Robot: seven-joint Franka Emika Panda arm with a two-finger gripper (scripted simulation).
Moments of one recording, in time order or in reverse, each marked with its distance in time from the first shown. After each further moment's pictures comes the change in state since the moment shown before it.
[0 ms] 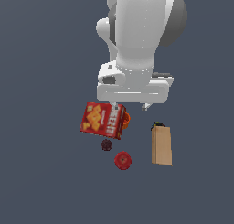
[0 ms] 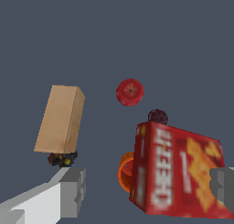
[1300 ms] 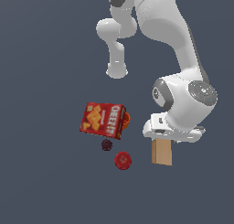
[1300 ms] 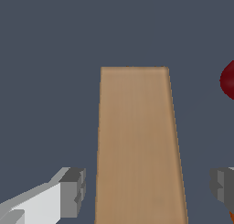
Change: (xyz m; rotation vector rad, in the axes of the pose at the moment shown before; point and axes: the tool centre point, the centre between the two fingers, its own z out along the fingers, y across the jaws) arm 0.018 -0.160 0.180 -0.019 -0.063 0.076
